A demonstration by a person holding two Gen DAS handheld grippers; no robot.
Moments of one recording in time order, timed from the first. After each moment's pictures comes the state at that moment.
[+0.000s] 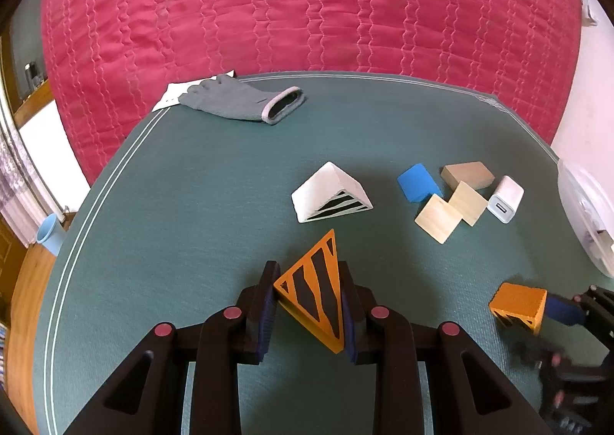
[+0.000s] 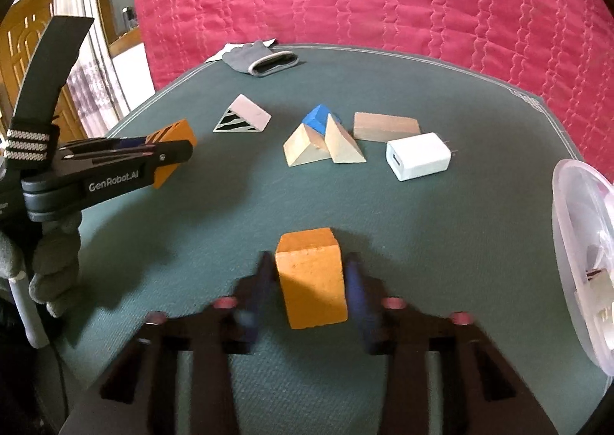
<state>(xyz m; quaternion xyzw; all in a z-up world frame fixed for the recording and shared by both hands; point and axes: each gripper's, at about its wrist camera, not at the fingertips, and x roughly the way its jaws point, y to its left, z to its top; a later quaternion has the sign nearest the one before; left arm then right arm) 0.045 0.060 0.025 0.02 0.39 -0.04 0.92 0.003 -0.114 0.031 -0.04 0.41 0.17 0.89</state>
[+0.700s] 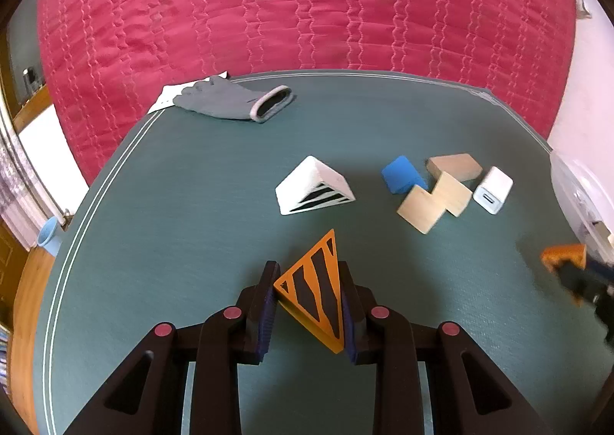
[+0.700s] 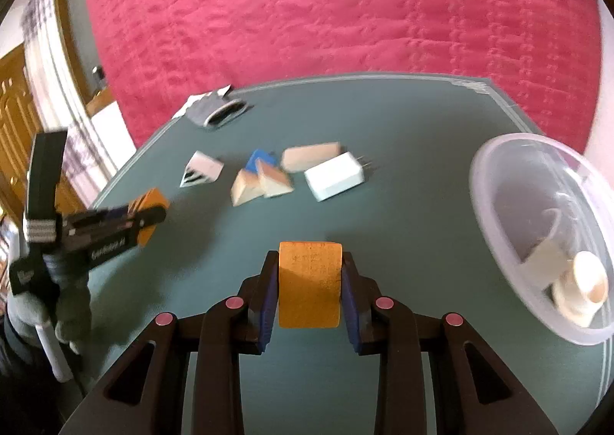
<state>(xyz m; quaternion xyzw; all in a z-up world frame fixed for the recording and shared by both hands) 0.036 0.046 0.027 0.03 0.39 -0.04 0.92 -0.013 -0.182 0.062 0.05 0.37 0.12 0.92</state>
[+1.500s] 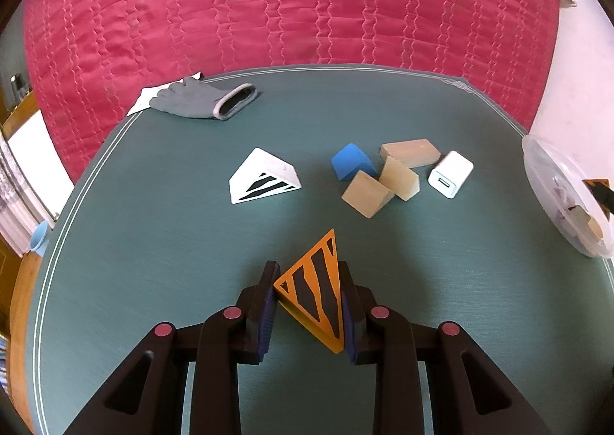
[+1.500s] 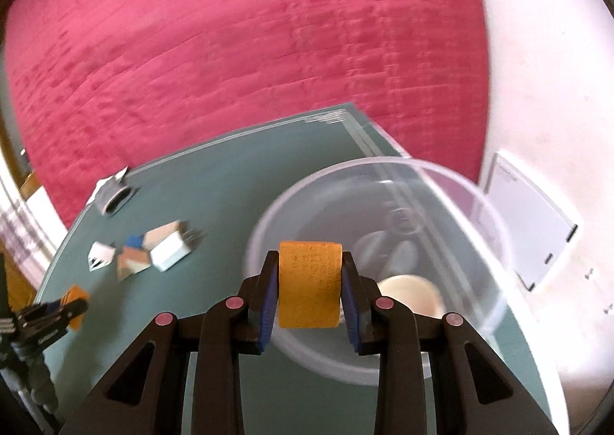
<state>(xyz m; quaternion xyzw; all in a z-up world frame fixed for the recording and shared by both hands) 0.021 0.013 0.030 0.04 0.40 -0.06 0.91 -0.024 -0.320 0.084 0.12 0.32 -0.05 0.94</state>
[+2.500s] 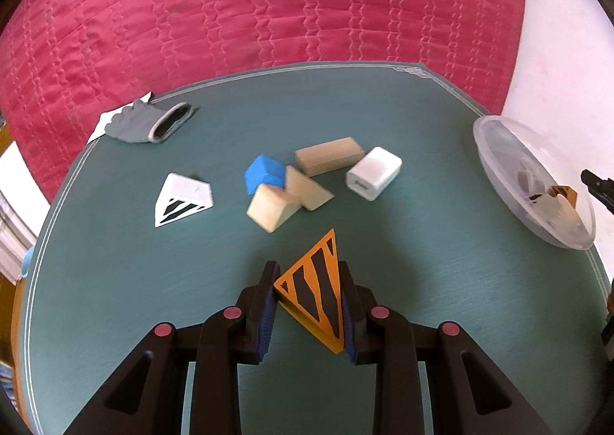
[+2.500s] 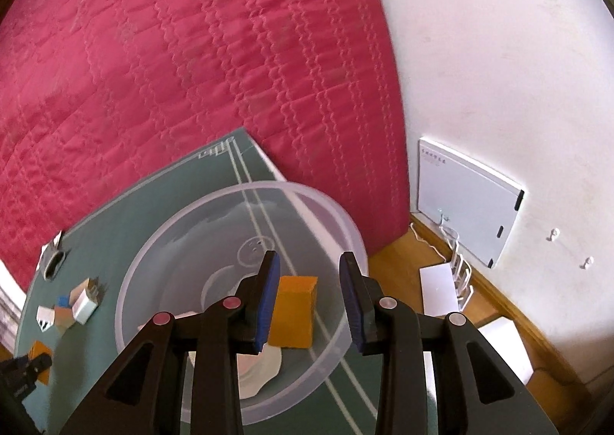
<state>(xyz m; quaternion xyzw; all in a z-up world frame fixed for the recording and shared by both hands) 0.018 -0.057 0.039 0.07 0.41 -0.11 0.90 -0.038 -0.424 0.063 0.18 0.28 -0.18 0.93</state>
